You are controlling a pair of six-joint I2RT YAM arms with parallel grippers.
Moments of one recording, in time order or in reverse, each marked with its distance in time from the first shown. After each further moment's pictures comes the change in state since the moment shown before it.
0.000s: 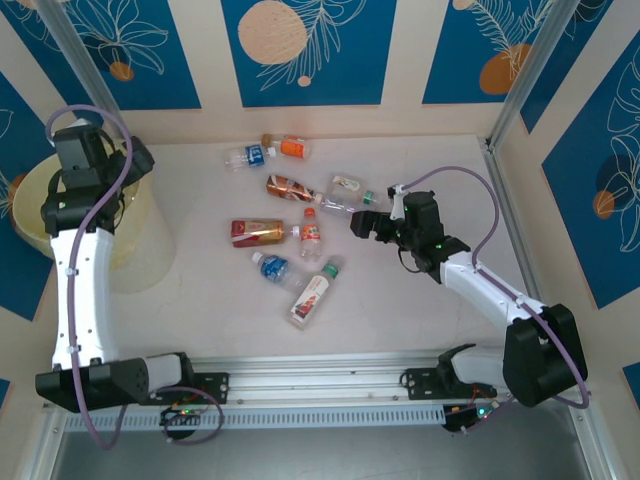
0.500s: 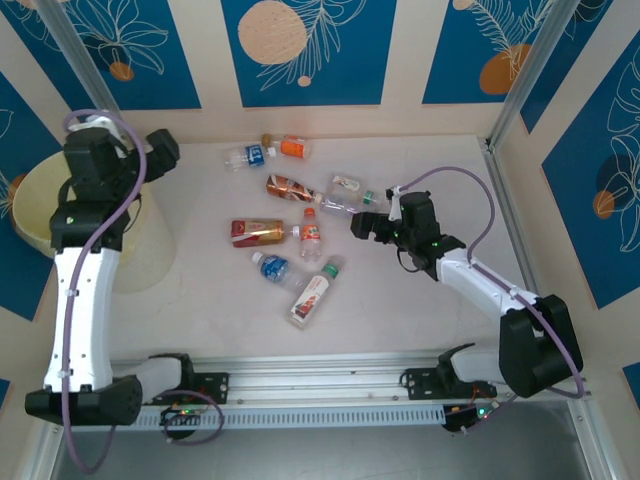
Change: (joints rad) left arm -0.183 -0.067 -0.033 0.105 0.089 -0.008; right arm 0.000 0.056 0.008 -0.008 0.034 -0.019
